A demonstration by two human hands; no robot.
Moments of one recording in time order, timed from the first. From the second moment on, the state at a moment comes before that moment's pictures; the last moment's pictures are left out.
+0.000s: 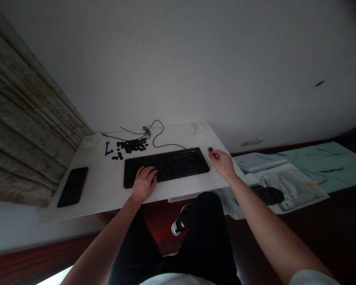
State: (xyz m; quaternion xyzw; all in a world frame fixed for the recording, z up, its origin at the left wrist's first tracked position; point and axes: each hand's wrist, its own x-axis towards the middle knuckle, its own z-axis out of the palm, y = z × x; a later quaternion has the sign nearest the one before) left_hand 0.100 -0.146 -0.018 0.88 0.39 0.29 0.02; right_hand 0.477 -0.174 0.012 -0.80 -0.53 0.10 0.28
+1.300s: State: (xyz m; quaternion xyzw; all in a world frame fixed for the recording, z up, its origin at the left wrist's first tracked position) left_hand 0.261 -0.145 -0.027 0.91 0.34 0.23 0.06; right_hand 0.448 -0.153 0.025 -0.73 -0.42 0.38 0.39
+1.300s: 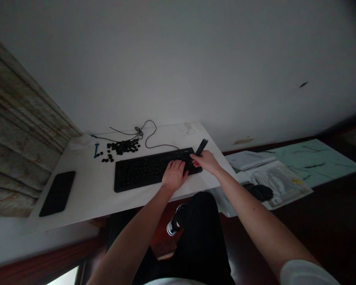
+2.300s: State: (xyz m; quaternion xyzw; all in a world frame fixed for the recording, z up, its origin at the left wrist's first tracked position) left_hand 0.290 -0.128 0.003 0.89 0.37 0.21 0.13; right_hand 0.454 -0.166 0.035 -0.74 -0.47 0.29 0.37
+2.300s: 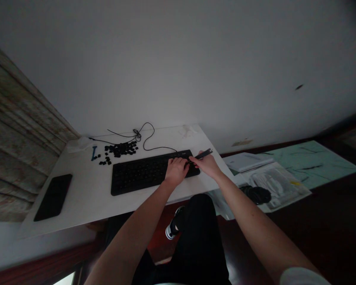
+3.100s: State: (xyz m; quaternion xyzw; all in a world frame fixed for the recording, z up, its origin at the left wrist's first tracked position) left_hand 0.283 -0.136 -0.010 0.92 0.35 0.18 0.07; right_hand 0.451 -0.148 0.038 -0.72 -0.48 0.36 0.35
